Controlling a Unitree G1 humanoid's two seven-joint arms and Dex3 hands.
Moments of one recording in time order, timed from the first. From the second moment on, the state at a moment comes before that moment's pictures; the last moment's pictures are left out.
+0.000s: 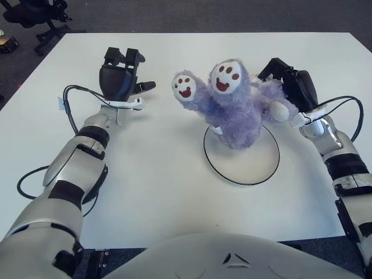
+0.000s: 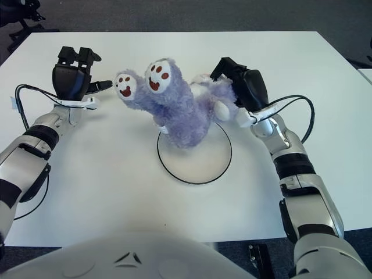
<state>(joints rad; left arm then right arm) -0.84 0.47 -0.52 1.19 0.83 -0.40 1.14 -0.49 -0.57 0.16 0.58 -0.48 -0.94 -0.36</state>
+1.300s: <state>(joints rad) -0.85 0.47 -0.51 1.20 0.83 -0.41 1.13 -0.49 -0.57 0.09 0.66 -0.53 -1.15 -0.34</state>
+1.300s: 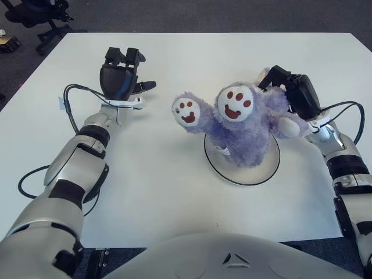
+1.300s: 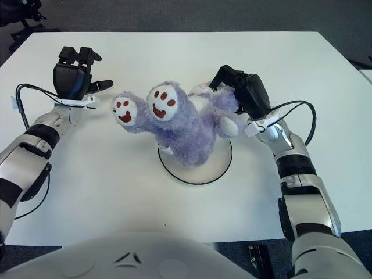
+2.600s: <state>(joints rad) -0.85 0.47 -0.51 1.20 0.83 -0.41 1.13 -0.54 -0.66 0.11 0.82 -0.15 -1.31 0.16</state>
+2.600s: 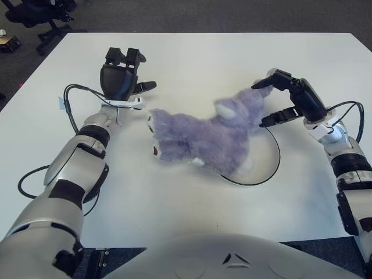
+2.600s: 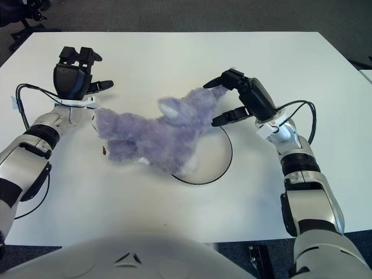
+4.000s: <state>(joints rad) -0.85 0.47 -0.52 1.20 0.83 -0.41 1.13 -0.55 -0.66 -0.02 0.81 -0.20 -1.31 0.23</state>
